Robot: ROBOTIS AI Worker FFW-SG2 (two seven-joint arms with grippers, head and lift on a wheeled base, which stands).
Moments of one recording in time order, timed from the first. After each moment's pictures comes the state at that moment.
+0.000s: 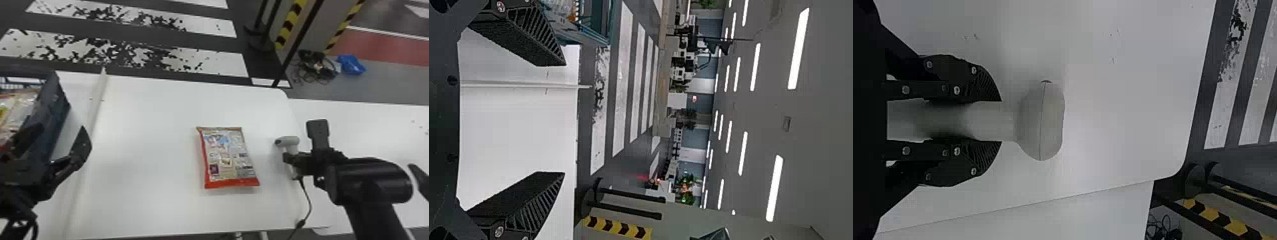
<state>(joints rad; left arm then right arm) 0.51 0.23 -0.02 -1.97 0.27 0.00 -0.05 0.04 -0.34 -0.13 -1.63 -0.05 0.93 0.16</state>
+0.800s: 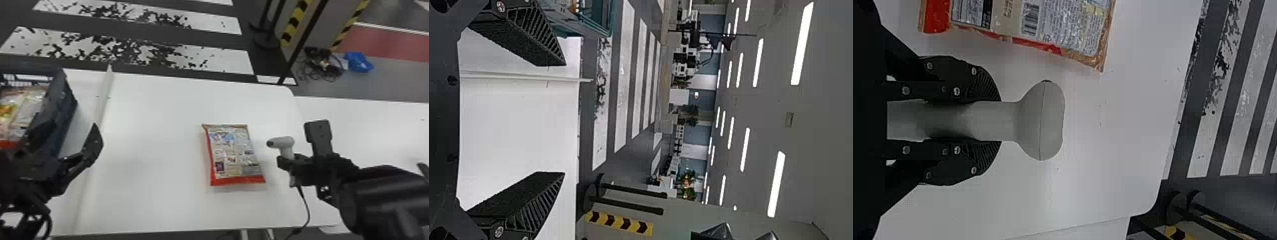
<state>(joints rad) 0.51 0.24 -0.03 -2.00 0.26 0.02 -0.04 0.25 -0.32 -0.09 -2.07 -0.06 1.13 0.16</state>
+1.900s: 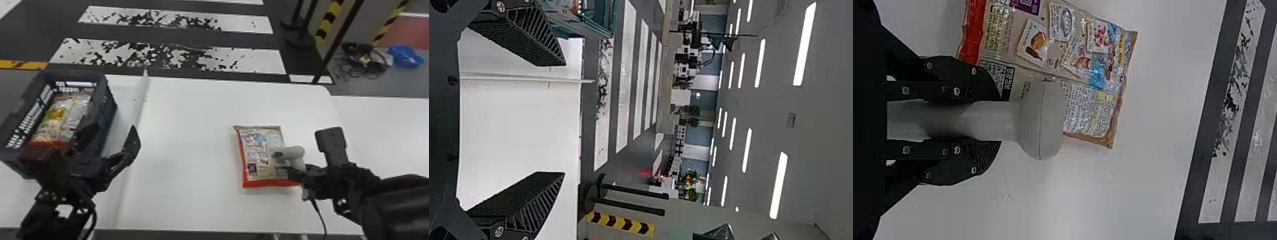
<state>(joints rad) 0.51 0.24 -0.03 -1.99 0.27 0.02 -0.04 0.26 -0.28 0.02 -2.12 -0.06 1.19 0.16</state>
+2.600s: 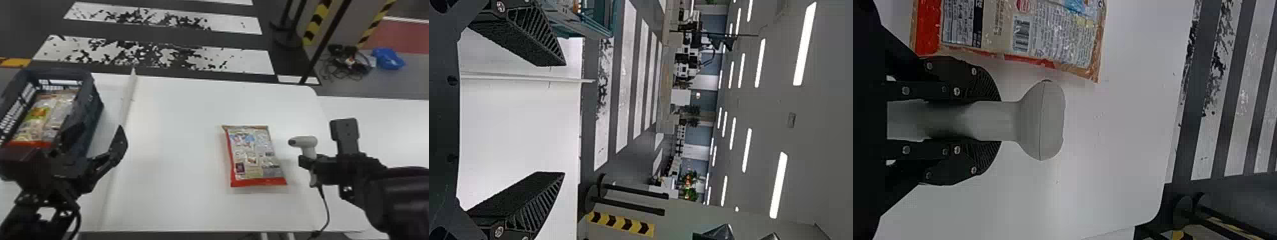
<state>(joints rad) 0.50 0.24 -0.04 -1.99 0.27 0.02 -0.04 0.21 -0.28 -0.12 -2.02 -0.08 1.13 0.15</state>
